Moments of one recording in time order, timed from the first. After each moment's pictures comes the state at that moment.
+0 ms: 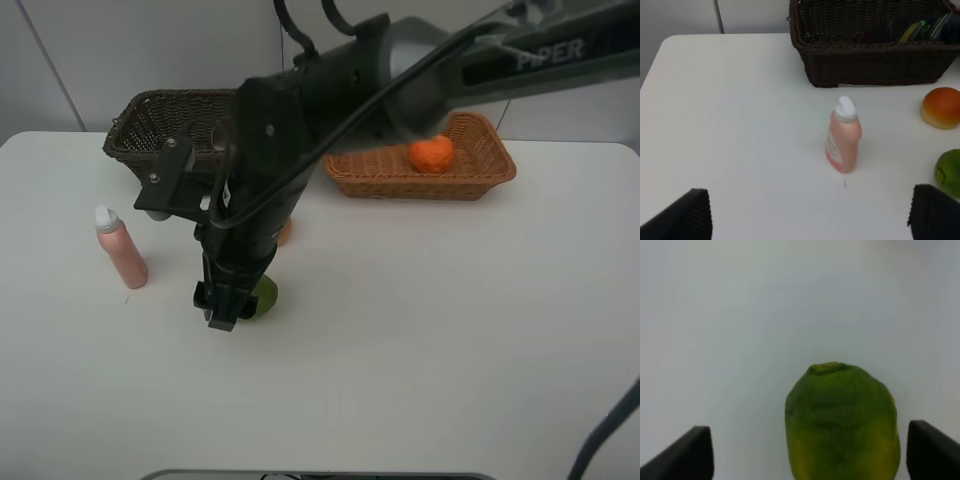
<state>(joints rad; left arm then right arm) -0.07 -0.01 -0.50 0.03 1.07 -0.05 0.95 2.06 -1.43 0.09 0.66 -0.59</state>
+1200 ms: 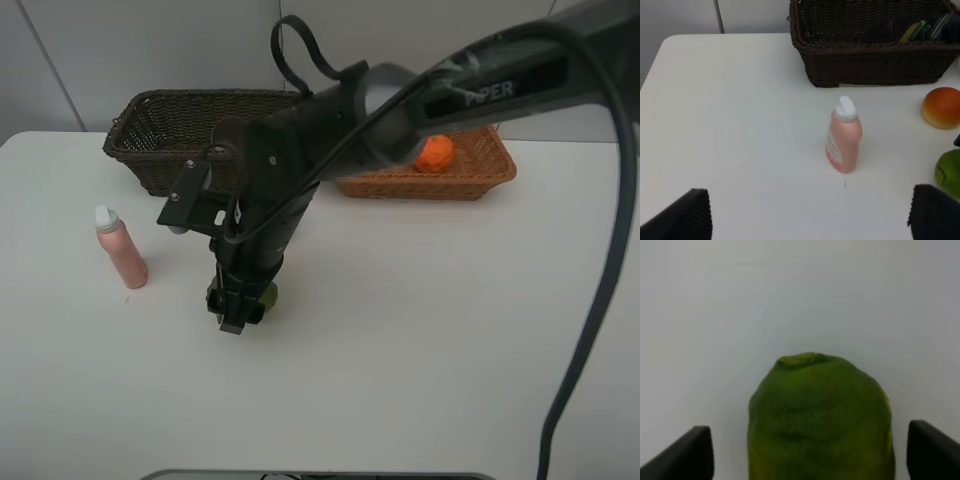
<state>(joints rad) -0.07 -0.01 -0.50 0.03 1.07 -0.05 0.91 2.14 -1.43 0.09 0.60 -0.59</state>
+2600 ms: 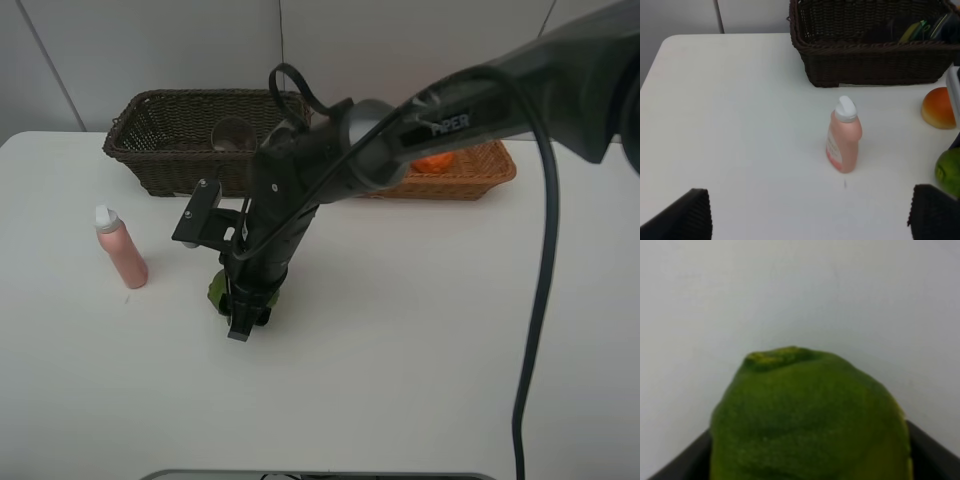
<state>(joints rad) -0.07 -0.01 -0.50 0.03 1.07 -0.05 0.89 2.22 -1.43 0.09 0.53 -0.59</state>
